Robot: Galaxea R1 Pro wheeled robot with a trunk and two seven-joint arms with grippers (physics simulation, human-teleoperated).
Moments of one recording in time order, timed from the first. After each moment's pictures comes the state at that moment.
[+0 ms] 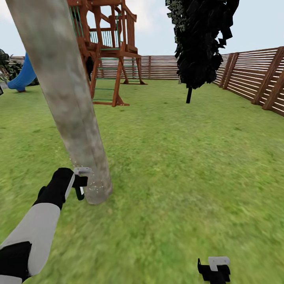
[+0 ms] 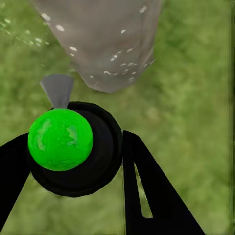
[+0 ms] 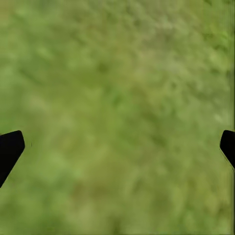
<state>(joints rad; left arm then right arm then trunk) -0.93 0.10 0.18 -0.79 -0.24 0.90 -0.15 -0.46 -0.06 -0.04 -0.04 0.19 -0.50 -0.30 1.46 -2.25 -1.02</state>
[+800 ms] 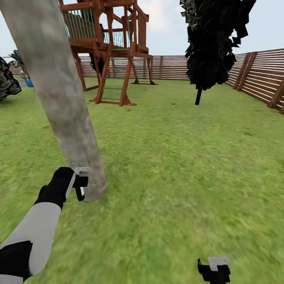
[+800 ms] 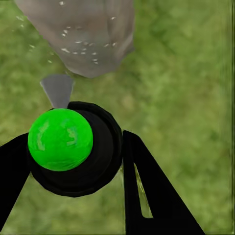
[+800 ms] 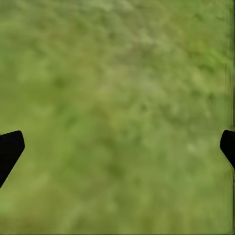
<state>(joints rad) -0.94 0.09 0.18 -0.79 -0.24 0.93 -0.15 -0.46 -0.06 -0.04 -0.04 0.19 -0.50 -0.31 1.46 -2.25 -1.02</state>
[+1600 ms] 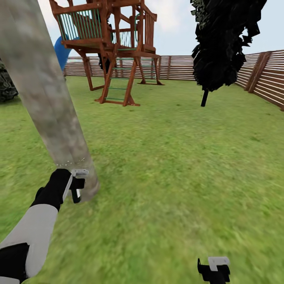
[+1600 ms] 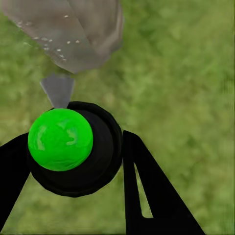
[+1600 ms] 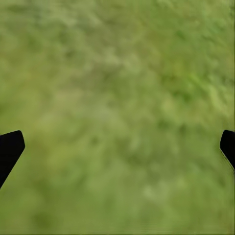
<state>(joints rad) -0.92 0.11 0.19 -0.79 -0.26 0.93 -0.14 -0.46 -0.06 -0.04 -0.04 0.19 -0.50 -0.30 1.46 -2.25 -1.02</state>
